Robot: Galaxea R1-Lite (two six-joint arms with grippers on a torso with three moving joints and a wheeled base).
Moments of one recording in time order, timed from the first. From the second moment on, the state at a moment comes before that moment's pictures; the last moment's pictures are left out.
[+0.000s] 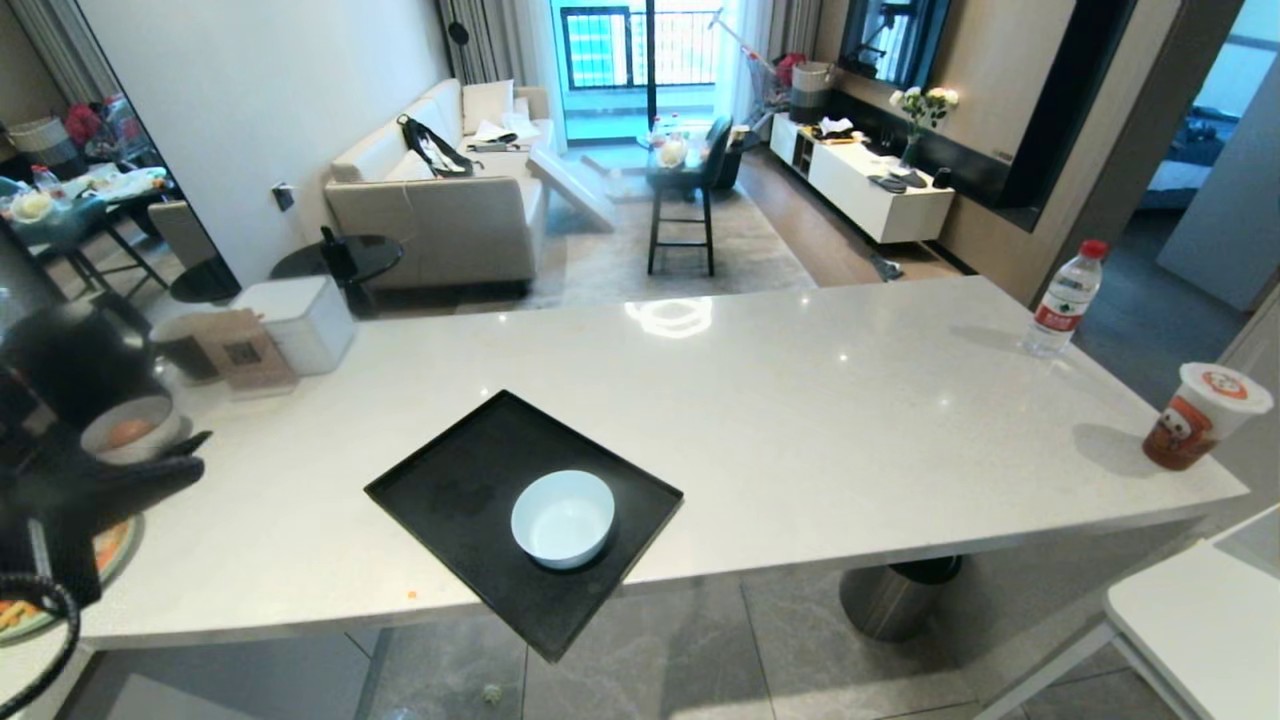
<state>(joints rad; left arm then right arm) 0.15 0.99 -0.64 0.05 -0.40 0.12 0.00 0.00 0.00 -0.01 -0.06 0.11</state>
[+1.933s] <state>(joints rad) 0.00 0.00 0.00 -0.01 -0.01 0.03 0.00 0.00 0.00 -0.01 -0.06 0.11</state>
